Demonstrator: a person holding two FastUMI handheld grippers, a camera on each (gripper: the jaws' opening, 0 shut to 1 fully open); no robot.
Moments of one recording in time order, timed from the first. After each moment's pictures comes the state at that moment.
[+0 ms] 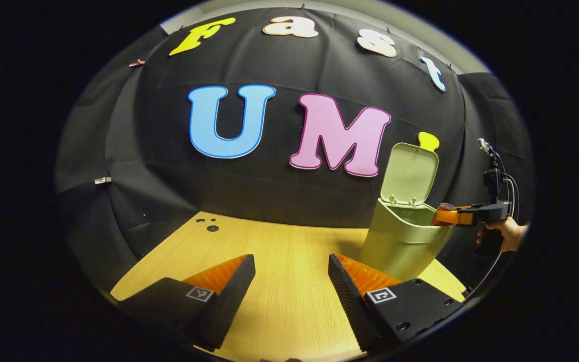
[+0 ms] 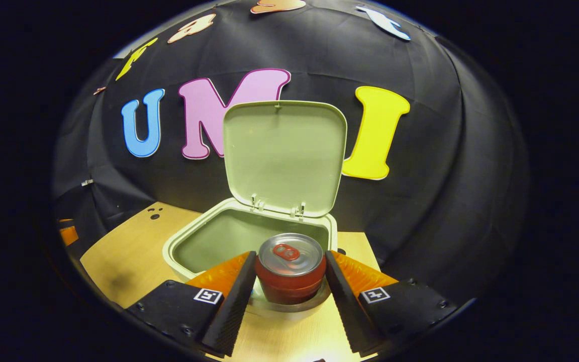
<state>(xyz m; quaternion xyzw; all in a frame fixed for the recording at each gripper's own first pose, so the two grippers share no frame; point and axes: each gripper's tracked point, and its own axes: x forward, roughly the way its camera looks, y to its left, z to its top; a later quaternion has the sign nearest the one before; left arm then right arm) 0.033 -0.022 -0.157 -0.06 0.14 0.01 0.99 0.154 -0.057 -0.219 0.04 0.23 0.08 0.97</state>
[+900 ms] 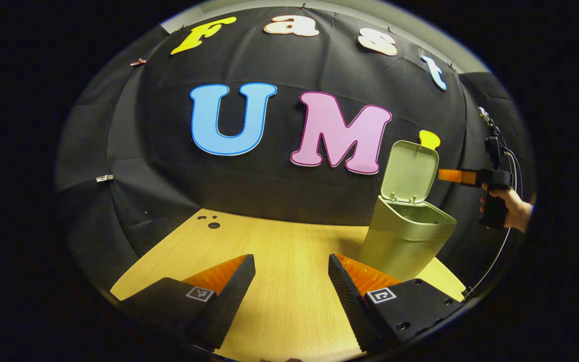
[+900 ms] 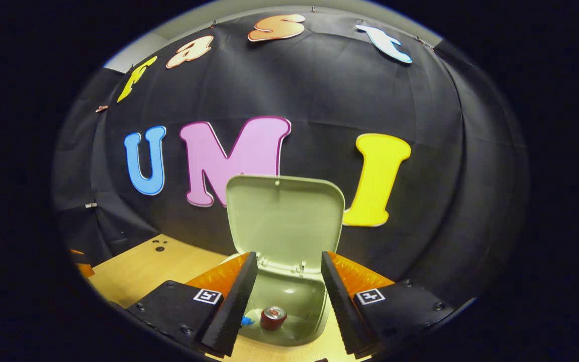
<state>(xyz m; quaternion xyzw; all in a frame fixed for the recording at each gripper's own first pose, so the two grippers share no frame) 0.027 -0.026 -0.160 -0.06 0.15 0.02 0.99 0.210 -0.064 -0.096 0.05 0.11 0.09 0.99</state>
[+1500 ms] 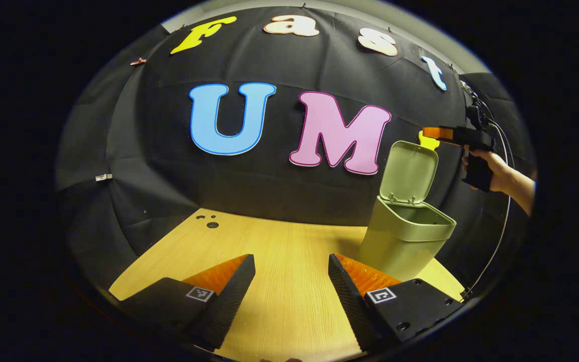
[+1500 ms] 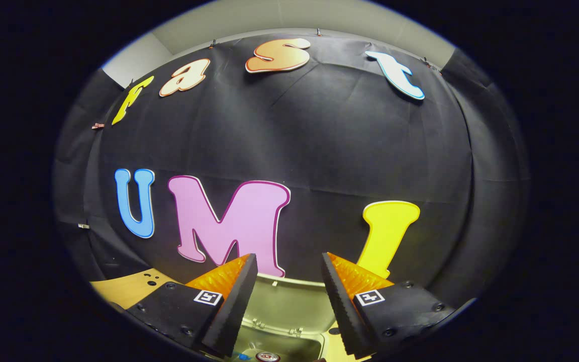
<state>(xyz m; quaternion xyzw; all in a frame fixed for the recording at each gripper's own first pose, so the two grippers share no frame) 0.030 -0.028 -0.160 -0.07 0.15 0.02 0.99 0.295 -0.061 0.002 0.05 0.00 0.07 1.00</state>
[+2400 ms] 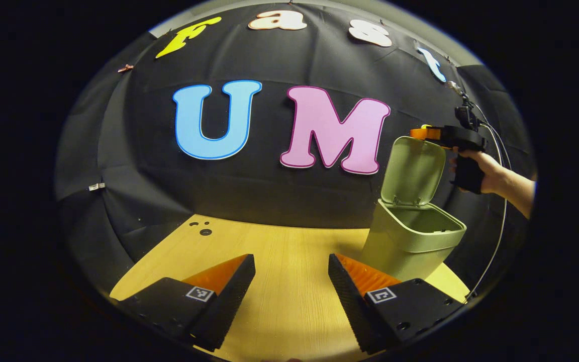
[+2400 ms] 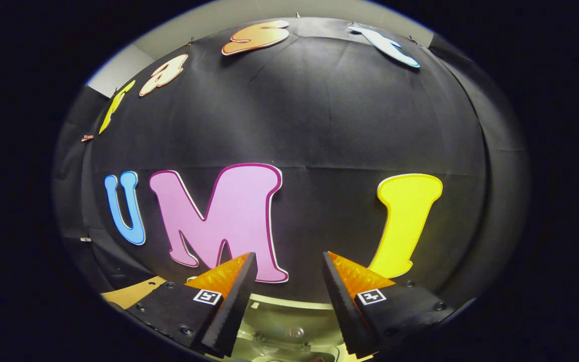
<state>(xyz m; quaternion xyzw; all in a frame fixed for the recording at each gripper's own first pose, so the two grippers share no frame) 0.087 -0.053 -0.155 -0.05 0.16 0.02 0.99 0.340 -0.057 -0.045 0.10 0.04 0.08 0.99</state>
